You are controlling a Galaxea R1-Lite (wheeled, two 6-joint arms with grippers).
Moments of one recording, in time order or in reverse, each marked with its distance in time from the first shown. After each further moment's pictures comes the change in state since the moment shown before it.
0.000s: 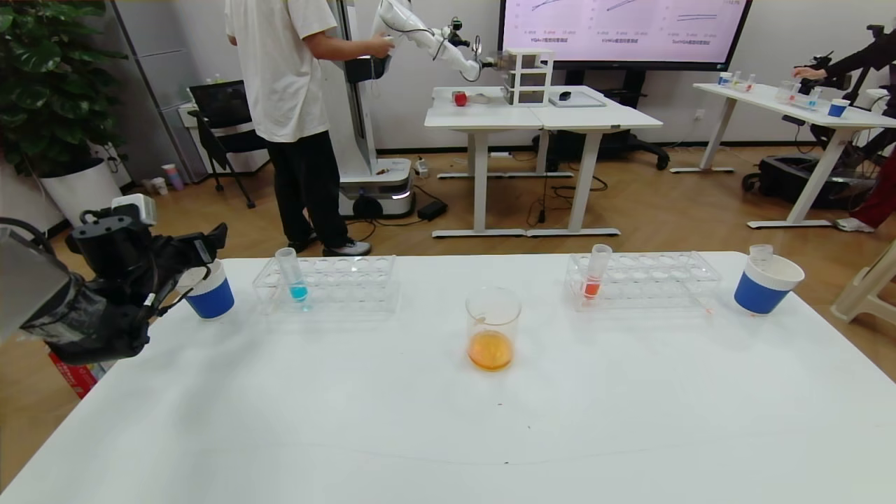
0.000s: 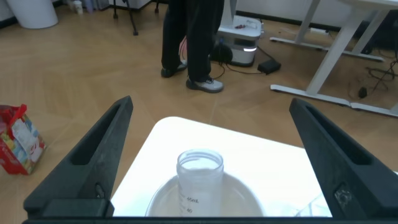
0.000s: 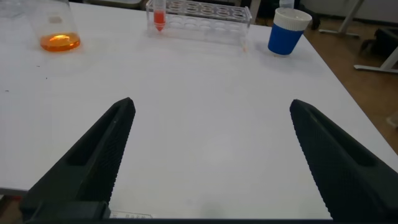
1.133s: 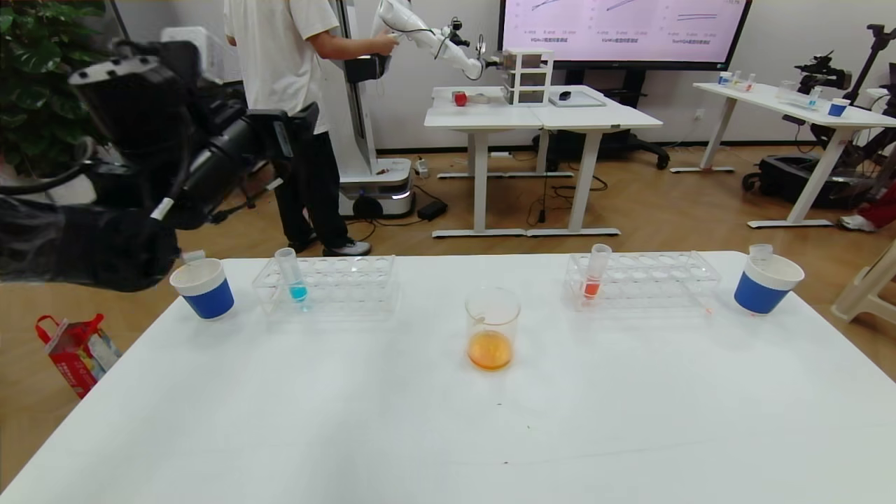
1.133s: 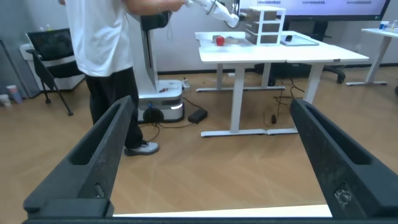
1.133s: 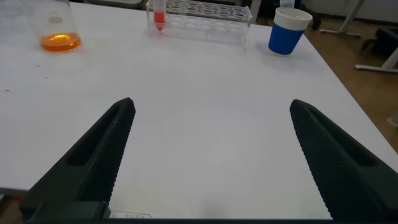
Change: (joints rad) left arm -0.458 -0.447 -0.080 0.289 0.155 0.139; right arm 0.000 0.000 0.000 0.000 0.000 0.000
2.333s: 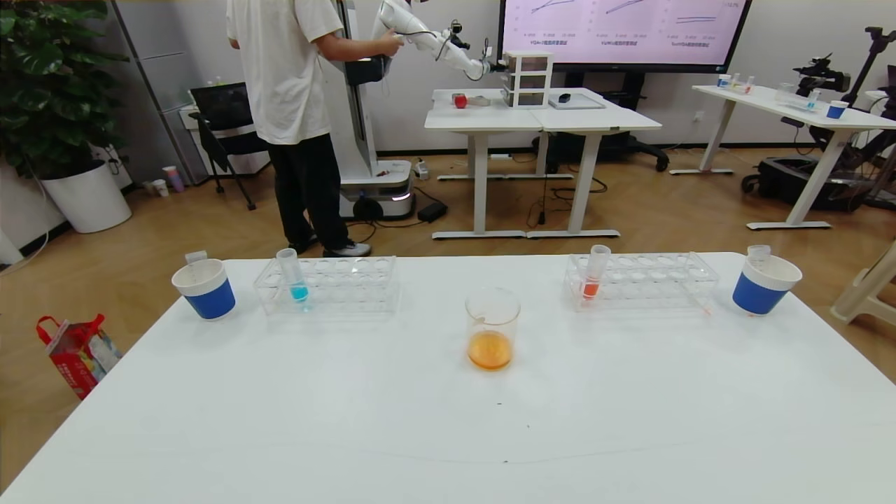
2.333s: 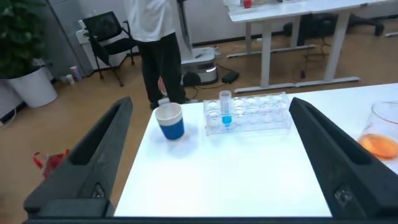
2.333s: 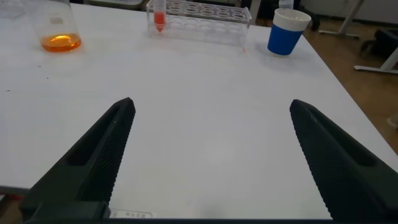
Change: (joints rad) left arm 0.011 -1.265 0.681 0.723 0.078 0.111; right arm 0.000 0.000 0.000 0.000 0.000 0.000
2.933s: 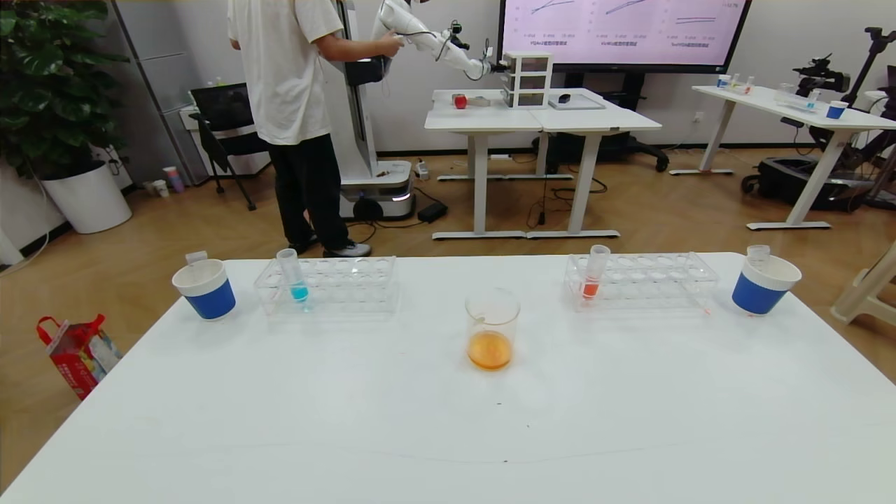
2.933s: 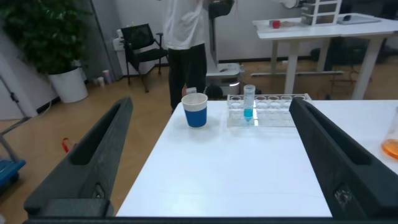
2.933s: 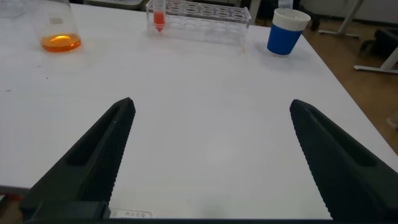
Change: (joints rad) left arm 0.156 -0.378 0.130 0.140 -0.053 -0.040; right arm 0.000 0.000 0.000 0.000 0.000 0.000
